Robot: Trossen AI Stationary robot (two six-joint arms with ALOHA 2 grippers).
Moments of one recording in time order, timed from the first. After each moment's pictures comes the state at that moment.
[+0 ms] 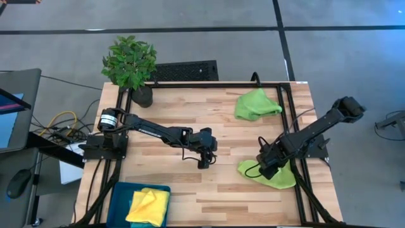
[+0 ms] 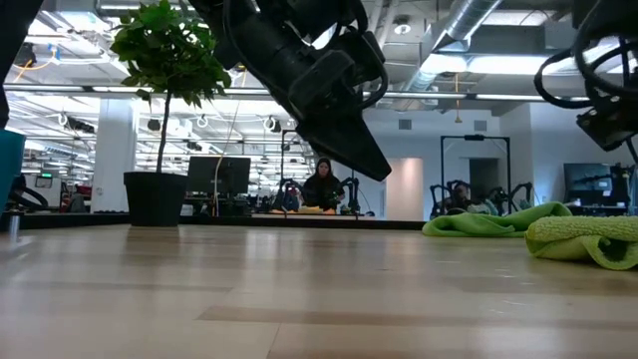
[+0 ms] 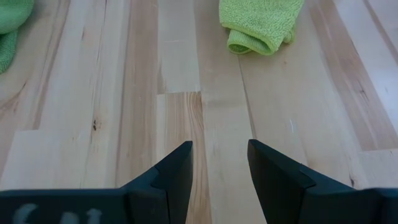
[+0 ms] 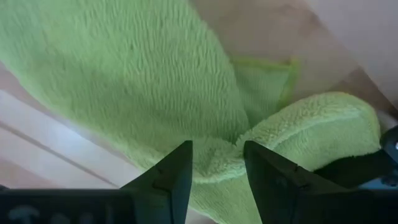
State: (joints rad) left arm -0.09 1.92 1.23 -0.07 -0.01 0.00; right arm 0.49 1.22 0.63 -0.93 -0.29 1.31
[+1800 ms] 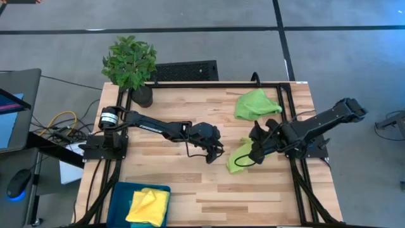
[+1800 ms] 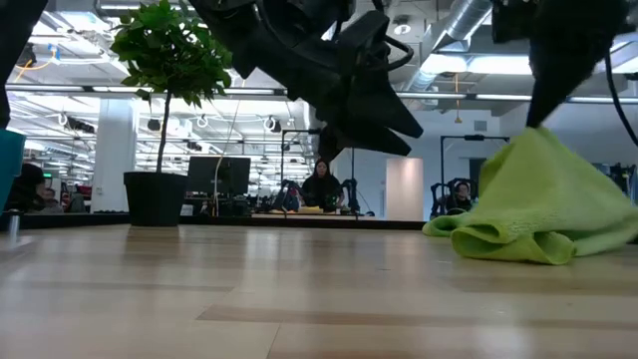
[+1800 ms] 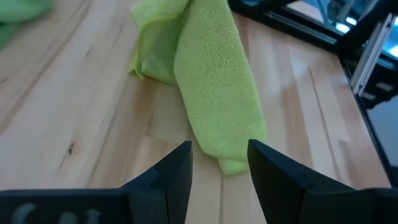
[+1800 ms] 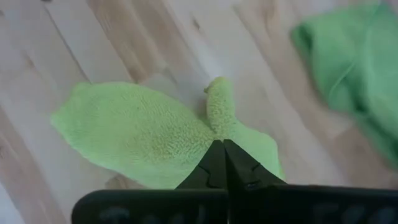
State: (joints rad) left arm -0.02 1.92 1.23 0.12 0.12 -0.34; right arm 0.38 1.22 0.97 -1.11 0.37 0.80
